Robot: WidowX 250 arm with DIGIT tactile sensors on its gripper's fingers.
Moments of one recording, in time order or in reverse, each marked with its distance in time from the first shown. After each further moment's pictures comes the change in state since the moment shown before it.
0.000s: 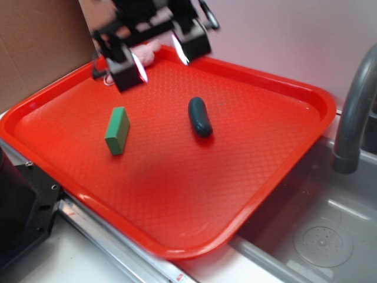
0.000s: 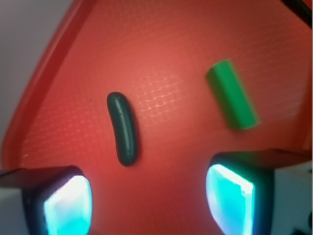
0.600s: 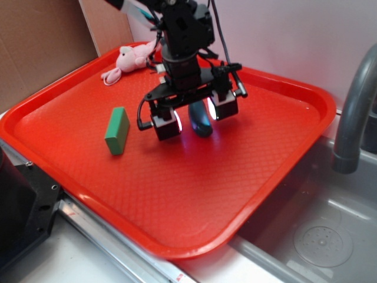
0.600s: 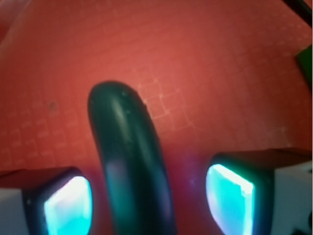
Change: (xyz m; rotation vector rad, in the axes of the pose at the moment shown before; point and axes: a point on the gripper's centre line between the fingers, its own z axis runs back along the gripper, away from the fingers) arm 0.014 -0.011 -0.067 0.016 -0.093 -0.015
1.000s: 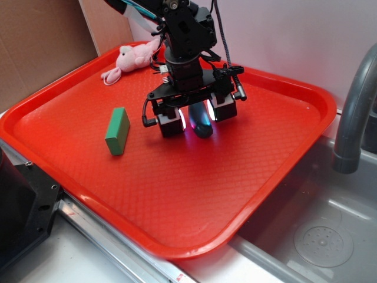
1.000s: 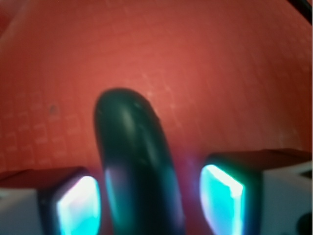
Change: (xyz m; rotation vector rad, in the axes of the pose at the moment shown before) arm 0.008 -0.006 -0.009 -0.003 -0.012 -0.038
